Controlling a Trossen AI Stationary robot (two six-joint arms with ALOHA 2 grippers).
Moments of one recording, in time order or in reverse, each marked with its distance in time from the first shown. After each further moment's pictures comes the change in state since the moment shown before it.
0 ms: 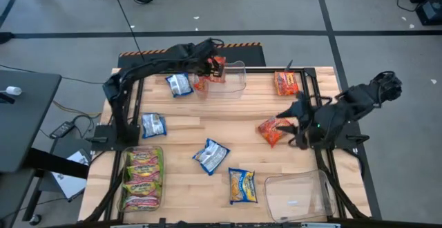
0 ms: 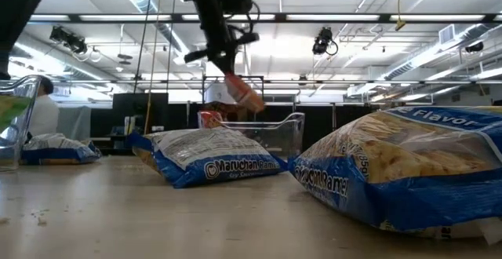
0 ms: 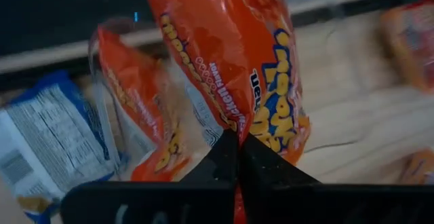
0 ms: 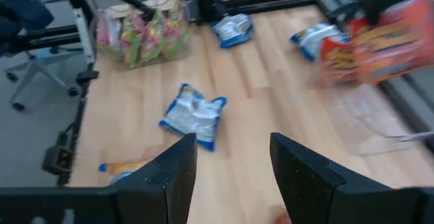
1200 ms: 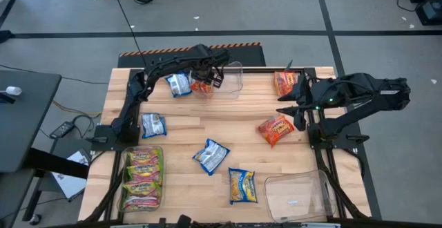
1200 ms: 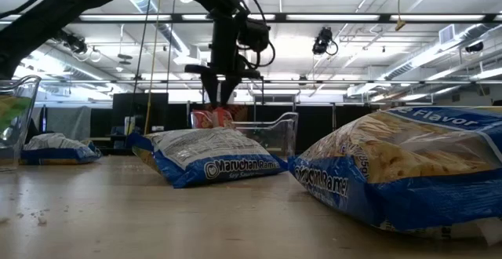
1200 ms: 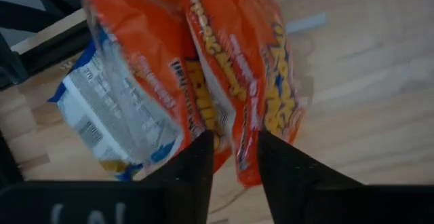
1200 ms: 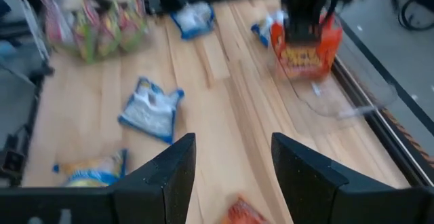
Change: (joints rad) left arm 0.013 0.311 0.294 -0.424 -0.078 0.103; right arm -0.321 -0.067 0.000 -0.047 -0.187 -0.176
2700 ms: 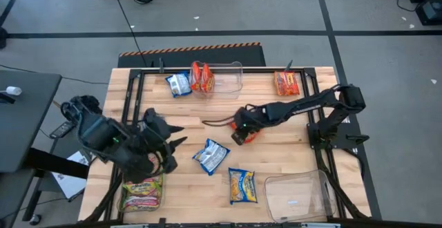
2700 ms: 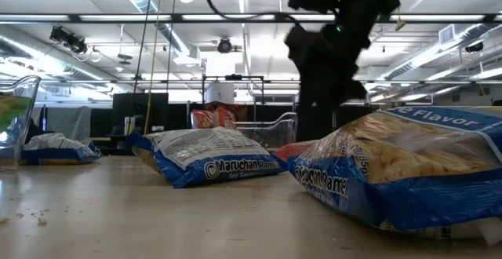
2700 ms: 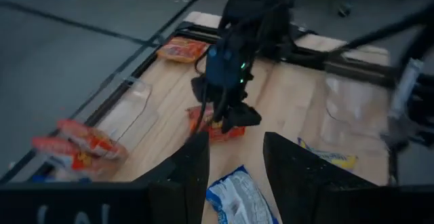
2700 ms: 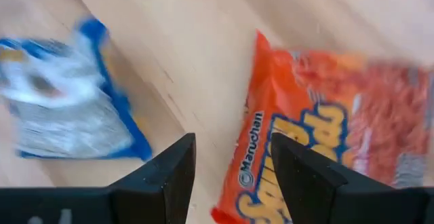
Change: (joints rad) left arm -1.178 -0.616 -0.047 -0.013 -0.647 -0.162; right arm -0.164 0.677 -0.293 0.554 -0.201 0.475
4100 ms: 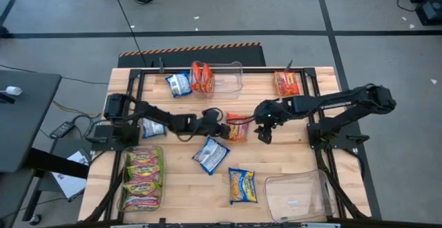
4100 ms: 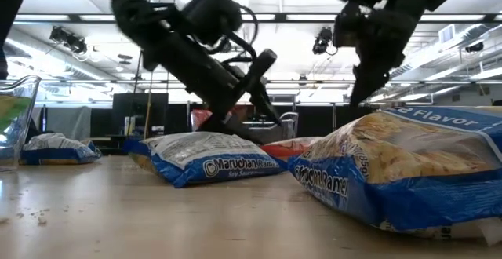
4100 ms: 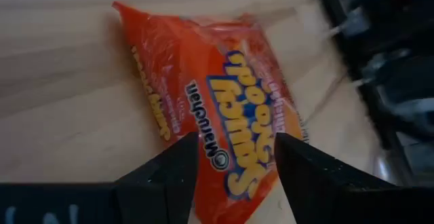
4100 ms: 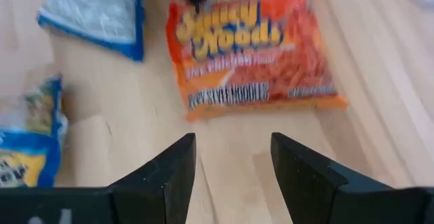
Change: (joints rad) left arm 0.653 0.307 -1.141 1.766 0.679 -0.296; right arm -0.074 -0.366 -0.245 -0.048 -0.144 -0.472
